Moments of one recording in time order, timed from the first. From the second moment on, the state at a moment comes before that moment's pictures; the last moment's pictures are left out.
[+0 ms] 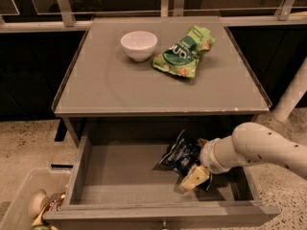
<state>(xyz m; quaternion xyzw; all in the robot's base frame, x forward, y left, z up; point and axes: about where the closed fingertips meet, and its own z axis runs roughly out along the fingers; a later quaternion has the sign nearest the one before) 0.484 -0.146 0.602 -0.49 0.82 0.14 0.26</state>
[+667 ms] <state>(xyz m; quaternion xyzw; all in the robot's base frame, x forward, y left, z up) 0.484 -0.146 0.601 -0.49 0.82 0.14 0.26</state>
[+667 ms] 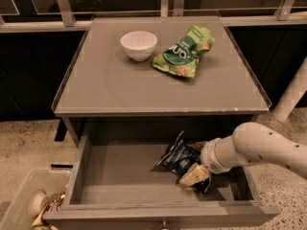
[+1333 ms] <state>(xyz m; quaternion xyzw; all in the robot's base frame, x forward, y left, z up) 0.484 -0.146 0.601 -0.49 0.82 0.14 0.26</state>
